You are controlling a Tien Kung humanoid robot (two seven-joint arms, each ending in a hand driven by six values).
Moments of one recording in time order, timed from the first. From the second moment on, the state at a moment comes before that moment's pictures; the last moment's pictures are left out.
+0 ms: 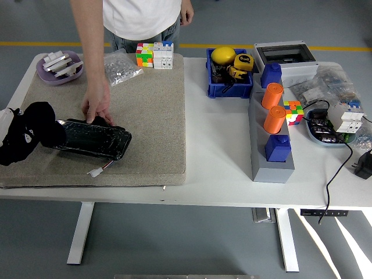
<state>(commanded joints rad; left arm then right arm) -0.29 0.38 -1.49 -0.83 2.12 0.24 -0.21 -0.09 -0.15 1.59 0.18 -1.04 -0.07 -0.05</state>
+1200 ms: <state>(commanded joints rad) -0.32 0.39 -1.50 -0.68 2.07 0.22 -0.27 -0.08 -0.15 1.60 0.18 -1.06 -0.08 -0.05</state>
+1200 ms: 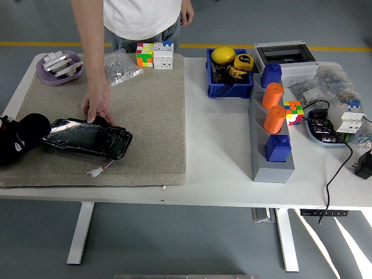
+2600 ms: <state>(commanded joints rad) -0.17 0.39 -1.66 -1.05 1.88 0.19 -0.32 -0.08 -0.15 1.63 0.18 -1.08 -0.08 -0.05</state>
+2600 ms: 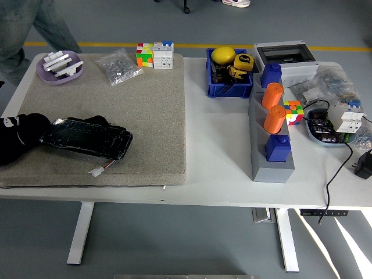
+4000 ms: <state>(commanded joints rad) -0.14 0.36 -1.67 -1.11 1.90 0.19 -0.31 -0.09 -0.17 1.59 0.18 -1.04 -0.08 -0.06</state>
